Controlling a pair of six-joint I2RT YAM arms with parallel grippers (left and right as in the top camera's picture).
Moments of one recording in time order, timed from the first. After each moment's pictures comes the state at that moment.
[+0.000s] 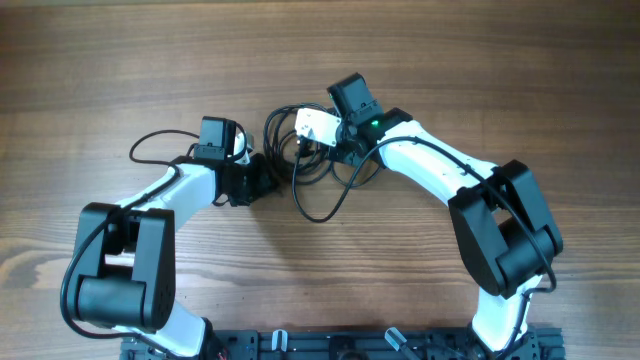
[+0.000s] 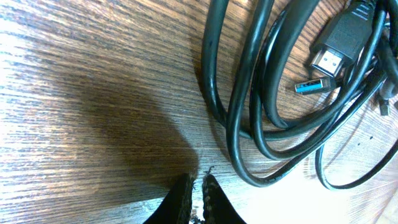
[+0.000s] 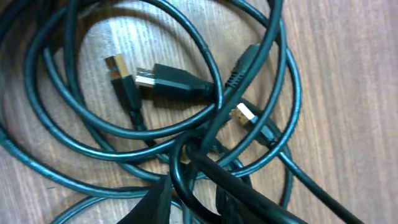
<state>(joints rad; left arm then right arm) -0.14 1.75 0.82 -0.31 0.47 -0.58 0.55 2.00 1.33 -0.37 -0.09 -0.86</state>
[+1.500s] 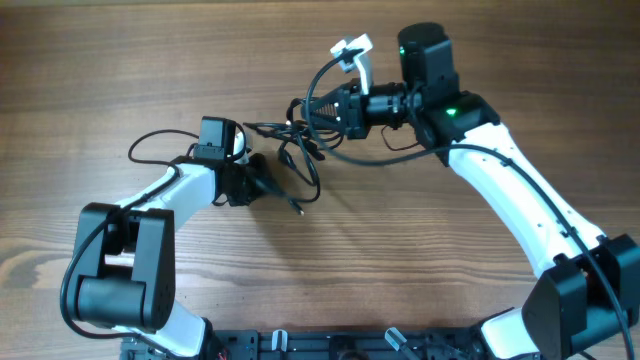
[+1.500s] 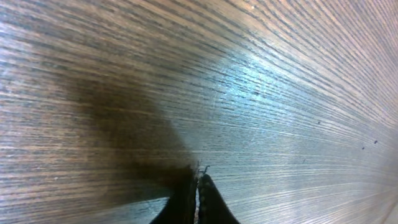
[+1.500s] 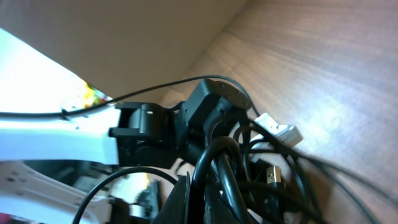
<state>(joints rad) -0.14 1.75 0.82 -0.31 0.45 -0.58 0.39 1.65 1.33 -0.25 -1.04 0.29</state>
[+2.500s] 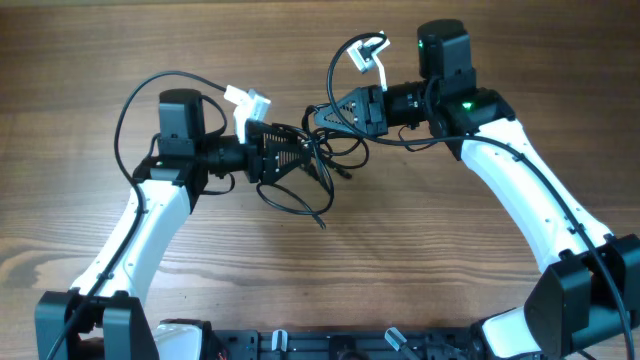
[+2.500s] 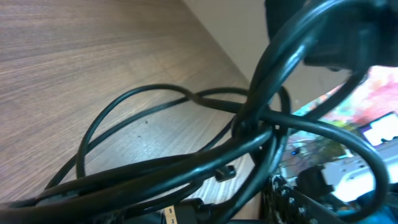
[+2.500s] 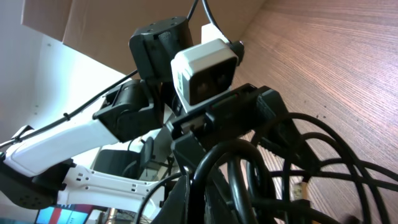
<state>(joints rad) -0.09 1.45 0.87 -0.17 1.15 -0.02 0.33 1.65 1.33 -0.31 -1.26 0.39</state>
